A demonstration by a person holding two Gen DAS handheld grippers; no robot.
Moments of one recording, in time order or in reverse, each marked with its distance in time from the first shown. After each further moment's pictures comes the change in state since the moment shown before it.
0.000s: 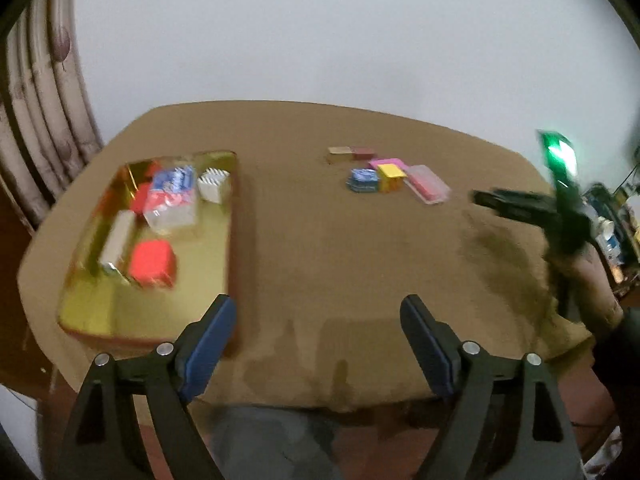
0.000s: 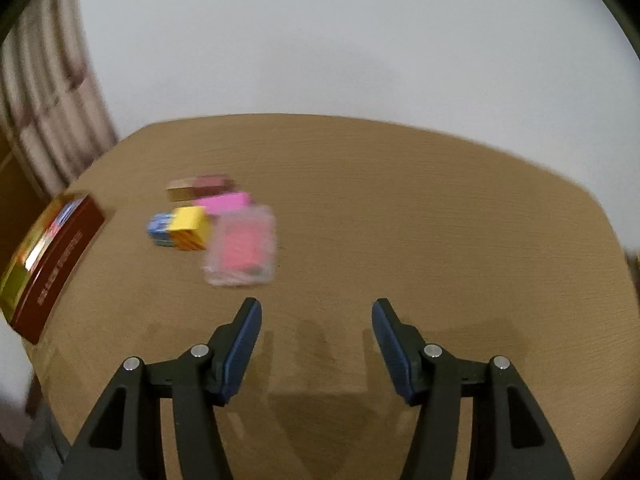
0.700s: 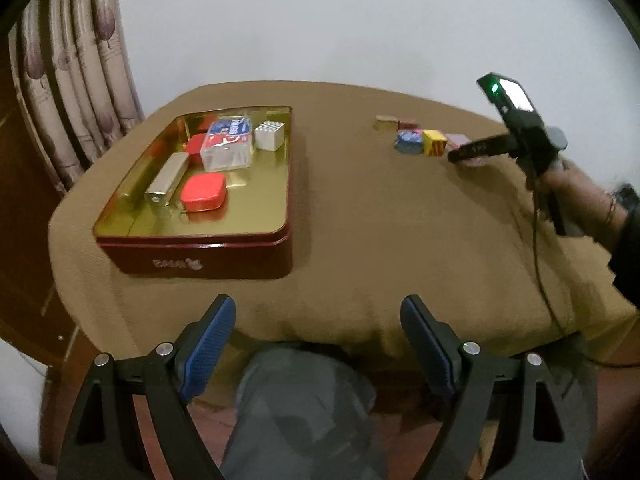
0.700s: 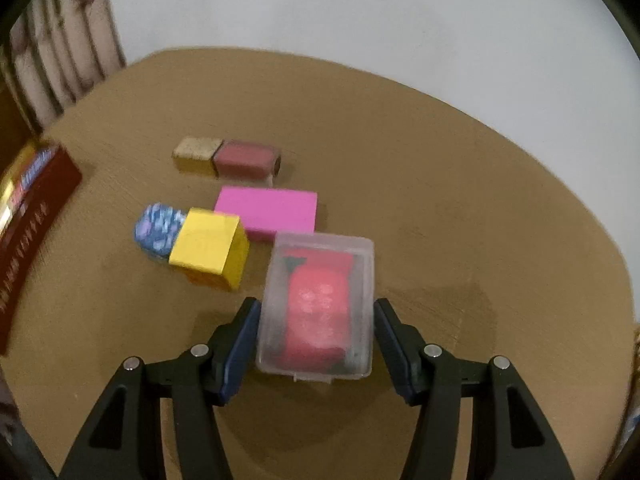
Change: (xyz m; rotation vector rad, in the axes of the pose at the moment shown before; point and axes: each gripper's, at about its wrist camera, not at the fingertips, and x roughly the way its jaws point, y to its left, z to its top) left arm -0.008 0.022 -0.063 -0.033 0.004 0.155; right arm 0.098 0.059 0.052 -0.125 0.199 -0.004
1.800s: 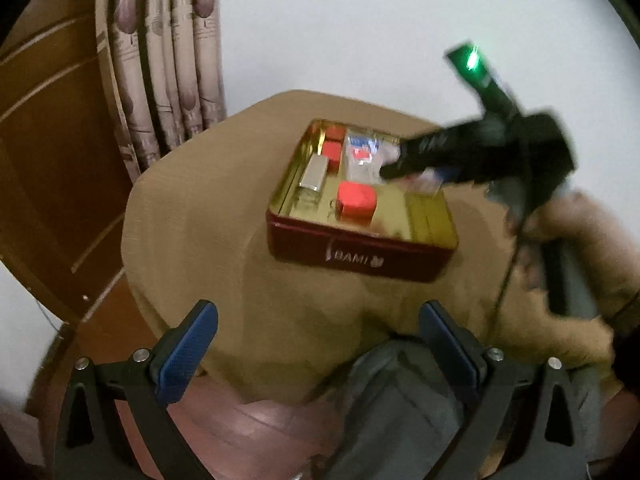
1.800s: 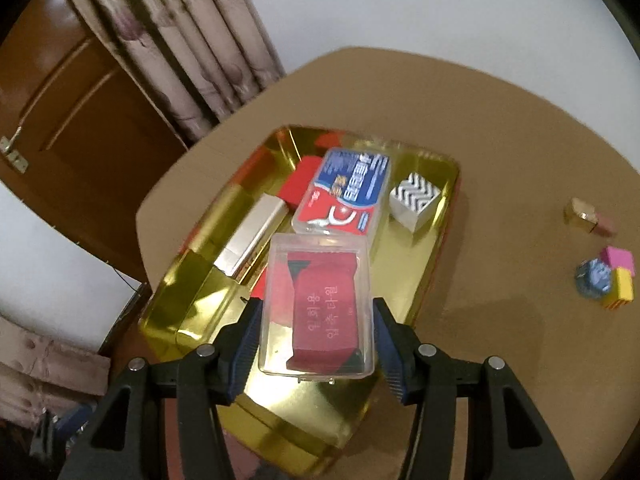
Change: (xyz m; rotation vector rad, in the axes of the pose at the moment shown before) left arm -0.047 0.127 -0.016 -0.213 -0.074 0.075; right arm -0.052 0.284 0.026 -0.059 0.041 0.365
